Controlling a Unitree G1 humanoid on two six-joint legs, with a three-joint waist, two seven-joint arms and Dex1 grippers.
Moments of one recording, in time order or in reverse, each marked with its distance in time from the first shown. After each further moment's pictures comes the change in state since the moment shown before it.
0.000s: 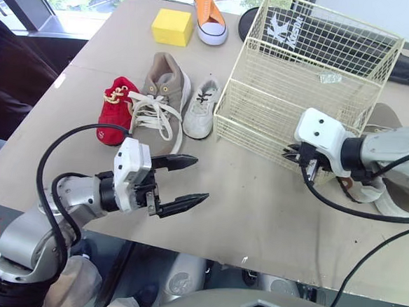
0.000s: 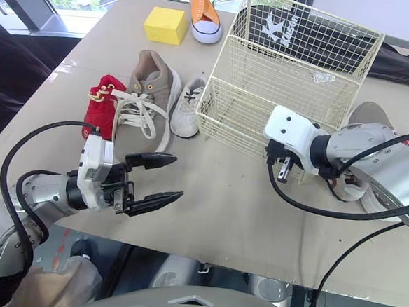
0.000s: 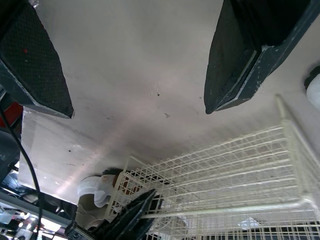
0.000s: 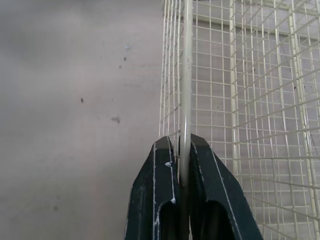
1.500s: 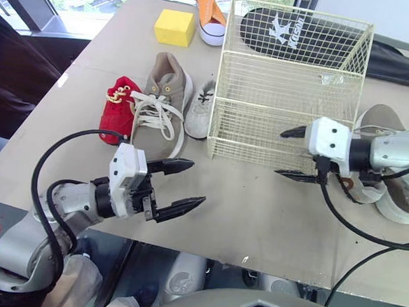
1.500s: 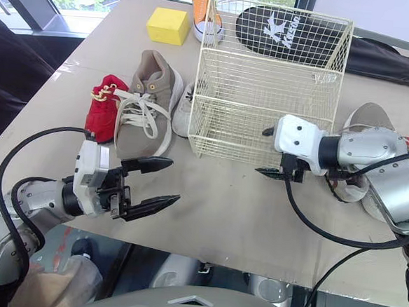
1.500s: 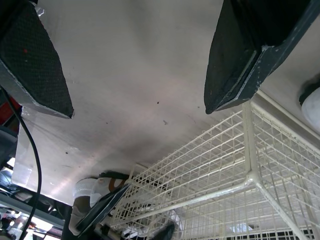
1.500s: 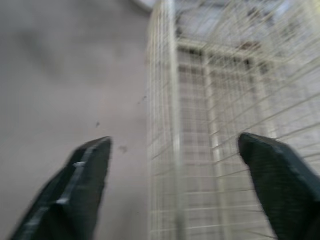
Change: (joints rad) left arm 0.041 -0.002 0.025 0.003 0.004 -0.018 -0.018; right arm 0.260 0.174 -0.272 0.045 -0.236 -0.401 0.266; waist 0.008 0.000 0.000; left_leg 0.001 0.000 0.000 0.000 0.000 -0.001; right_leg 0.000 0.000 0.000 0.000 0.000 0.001
